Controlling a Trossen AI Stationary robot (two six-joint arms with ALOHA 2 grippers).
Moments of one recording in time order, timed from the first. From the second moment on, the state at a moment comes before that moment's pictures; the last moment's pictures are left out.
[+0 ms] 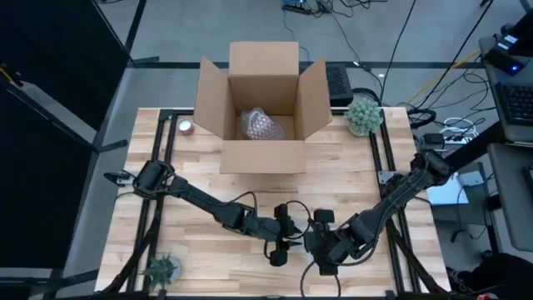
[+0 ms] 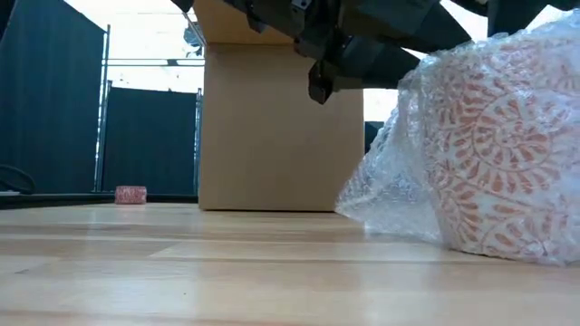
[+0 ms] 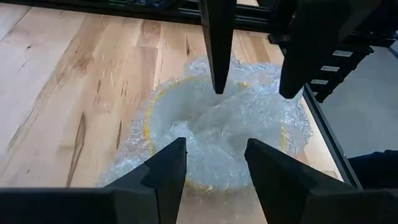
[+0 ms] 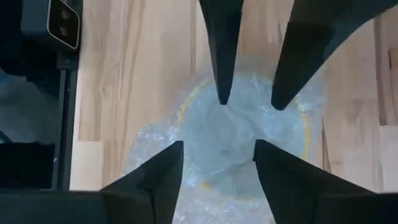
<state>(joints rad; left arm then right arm) -0.36 2.03 1.35 0.17 -0.16 -0.28 0.67 1.70 1.37 -0.87 0.26 0.62</state>
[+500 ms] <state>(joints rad) -0.36 2.03 1.35 0.17 -0.16 -0.28 0.64 1.82 1.38 -0.86 0.31 0.56</state>
